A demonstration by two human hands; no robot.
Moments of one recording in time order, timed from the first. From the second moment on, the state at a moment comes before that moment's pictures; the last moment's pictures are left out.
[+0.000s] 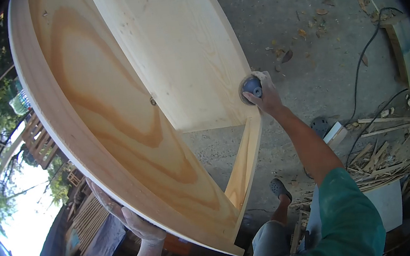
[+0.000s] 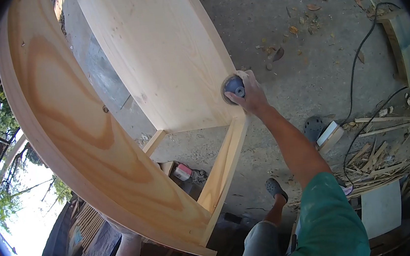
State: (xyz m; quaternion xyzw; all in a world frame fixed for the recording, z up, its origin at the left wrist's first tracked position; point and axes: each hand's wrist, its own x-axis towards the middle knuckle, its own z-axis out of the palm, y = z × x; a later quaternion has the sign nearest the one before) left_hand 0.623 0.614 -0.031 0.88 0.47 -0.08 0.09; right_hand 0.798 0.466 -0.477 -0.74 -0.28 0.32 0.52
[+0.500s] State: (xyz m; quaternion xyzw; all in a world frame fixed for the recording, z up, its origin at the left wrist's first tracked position) left_hand 0.690 0.615 -0.033 0.90 0.44 0.01 0.08; right_hand 0.798 0.451 -0.173 -0.45 -0.02 0.63 0.63
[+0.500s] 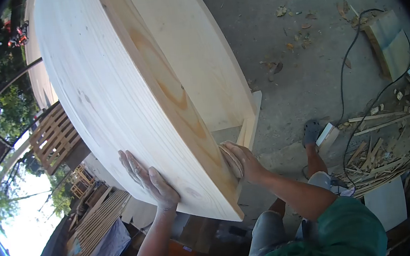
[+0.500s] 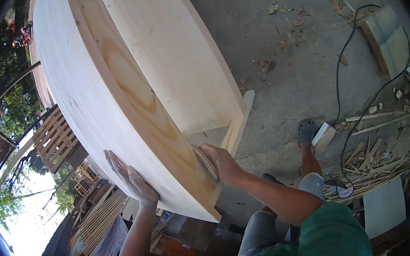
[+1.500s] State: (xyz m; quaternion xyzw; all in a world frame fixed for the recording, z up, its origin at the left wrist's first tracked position) left_hand 0.911 0.791 -0.013 0.81 0.58 -0.06 0.06; right_hand 0.963 0.630 -0.170 -0.47 0.07 0.71 0.52
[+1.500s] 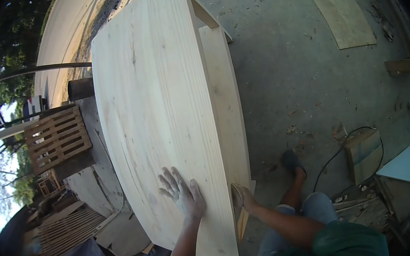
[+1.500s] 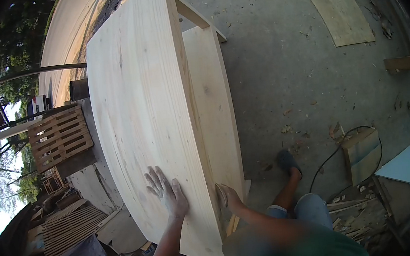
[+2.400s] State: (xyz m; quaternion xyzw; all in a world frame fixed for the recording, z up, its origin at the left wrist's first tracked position) left_hand 1.299 1.211 -0.019 0.81 0.58 0.00 0.04; right_hand 1.361 1.073 -0.135 -0.56 0.00 0.57 0.61
